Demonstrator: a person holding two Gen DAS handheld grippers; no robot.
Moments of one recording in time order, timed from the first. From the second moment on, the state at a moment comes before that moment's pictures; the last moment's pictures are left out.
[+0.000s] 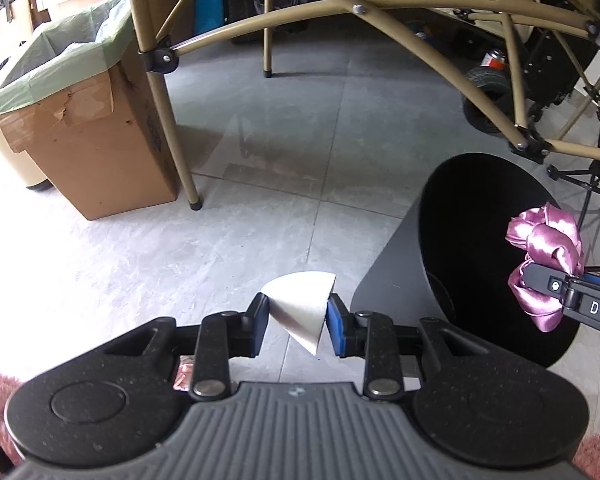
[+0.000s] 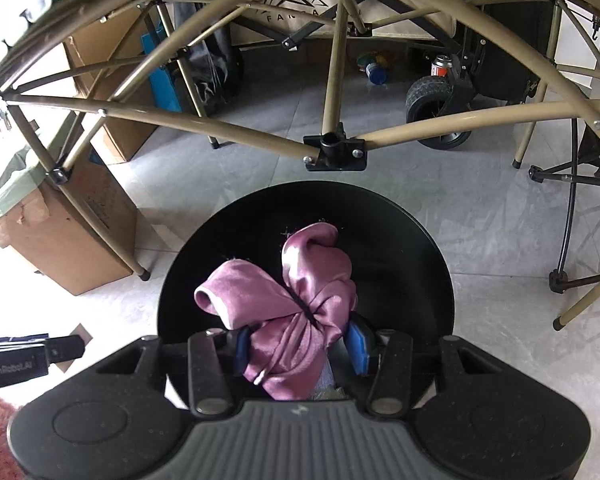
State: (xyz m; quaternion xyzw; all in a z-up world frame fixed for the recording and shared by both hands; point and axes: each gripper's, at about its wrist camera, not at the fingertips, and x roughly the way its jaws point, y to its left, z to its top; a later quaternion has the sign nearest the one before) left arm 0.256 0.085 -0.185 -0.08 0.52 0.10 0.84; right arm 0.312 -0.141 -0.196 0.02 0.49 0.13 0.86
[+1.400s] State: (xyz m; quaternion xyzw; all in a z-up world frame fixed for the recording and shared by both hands) left arm 0.248 0.079 -0.177 -0.09 0.51 0.09 0.85; right arm 0.312 -0.158 -0.183 0.02 0.48 0.11 0.87
